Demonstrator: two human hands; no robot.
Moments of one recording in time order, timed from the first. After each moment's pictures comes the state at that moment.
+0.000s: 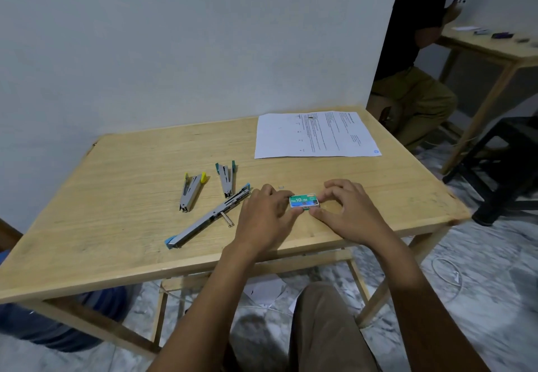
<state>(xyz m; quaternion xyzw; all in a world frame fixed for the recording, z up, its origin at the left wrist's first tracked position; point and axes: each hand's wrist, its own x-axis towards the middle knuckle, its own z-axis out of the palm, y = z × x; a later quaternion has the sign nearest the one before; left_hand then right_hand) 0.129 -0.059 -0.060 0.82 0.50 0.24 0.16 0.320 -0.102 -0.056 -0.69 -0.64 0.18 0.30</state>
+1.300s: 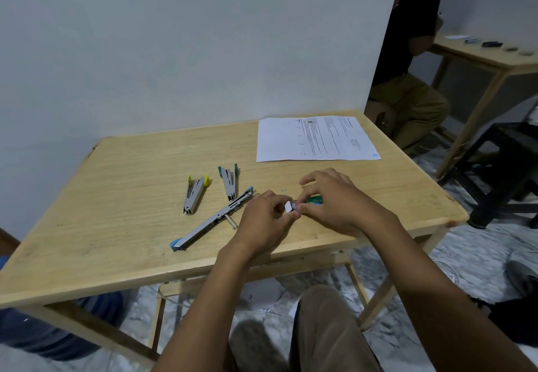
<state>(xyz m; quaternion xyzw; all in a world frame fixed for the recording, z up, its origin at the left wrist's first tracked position) 0.116 -0.055 -0.058 0.81 0.45 0.29 0.26 0.299 -0.079 -0.025 -0.65 -0.73 0.13 0.17</state>
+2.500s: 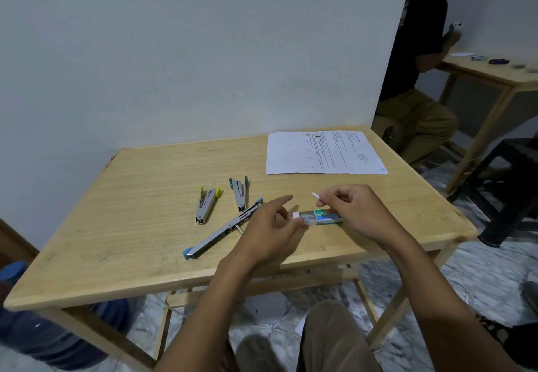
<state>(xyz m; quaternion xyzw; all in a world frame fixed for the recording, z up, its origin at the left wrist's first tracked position) 0.104 -0.068 -0.039 0.76 0.46 0.30 0.34 0.299 -0.106 -0.005 -0.62 -0.57 0.33 0.43</state>
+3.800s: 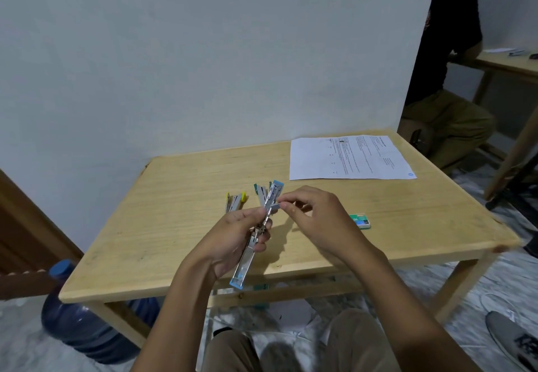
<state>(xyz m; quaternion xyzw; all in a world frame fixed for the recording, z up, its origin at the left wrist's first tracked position) 0.022 -0.071 -0.004 0.48 0.38 0.36 0.70 0.204 -0.092 0.000 -0.53 -0.69 0.23 0.44</state>
